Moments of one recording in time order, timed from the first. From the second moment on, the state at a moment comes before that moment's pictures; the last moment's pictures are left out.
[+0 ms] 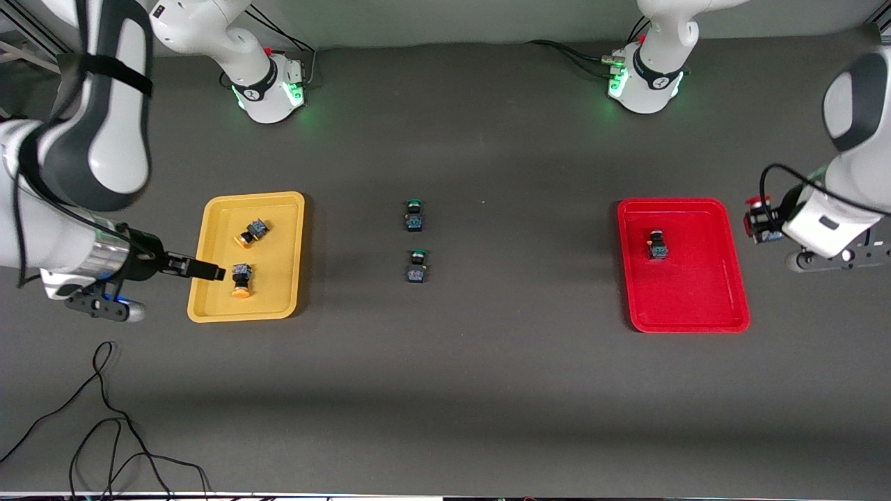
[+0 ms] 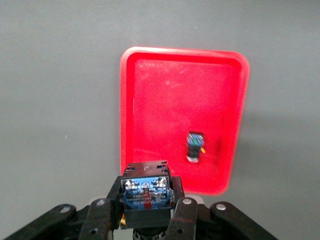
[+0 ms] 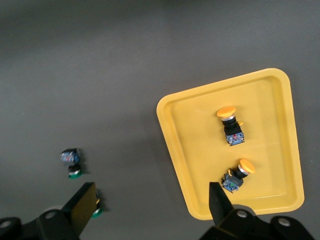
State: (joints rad) left arm 0.21 0.07 -0.20 -1.90 0.12 1.86 -0.11; right arm 0.86 0.38 -0.99 -1.61 0.53 1.65 0.03
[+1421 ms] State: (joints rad) left arm 0.26 0.23 -0.22 -2.11 0.12 2.34 -0.09; right arm 0.10 -0.08 -0.10 -1.82 0.07 1.76 -0.01
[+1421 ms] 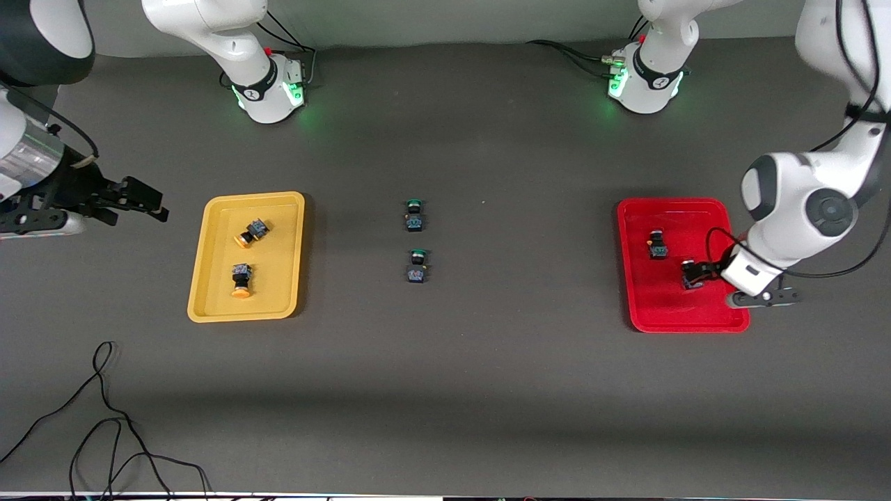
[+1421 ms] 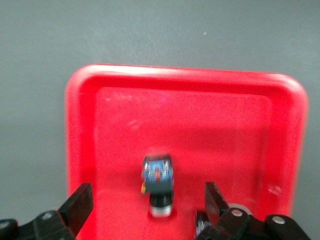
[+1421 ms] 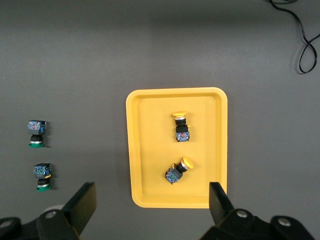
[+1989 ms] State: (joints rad) left arm 0.21 0.08 -0.24 -1.59 0.12 1.65 -0.08; right arm 0.10 -0.07 -0.02 -1.78 0.03 1.67 0.03
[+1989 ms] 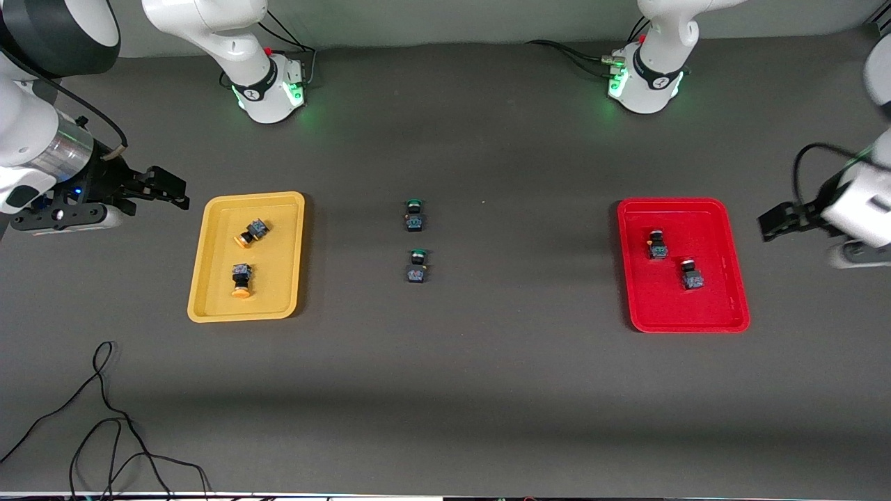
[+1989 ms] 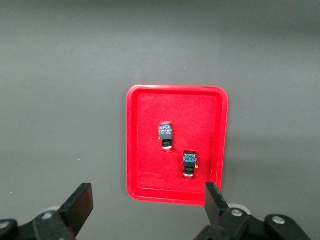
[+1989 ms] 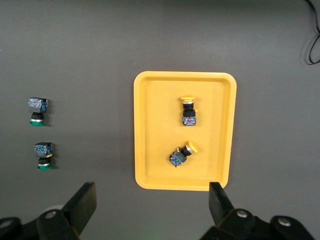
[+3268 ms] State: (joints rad) left arm 0.21 -0.03 -0.24 -1.65 0.05 1.60 -0.08; right arm 0.09 -0.07 -0.02 -1.76 0.02 1.69 0.04
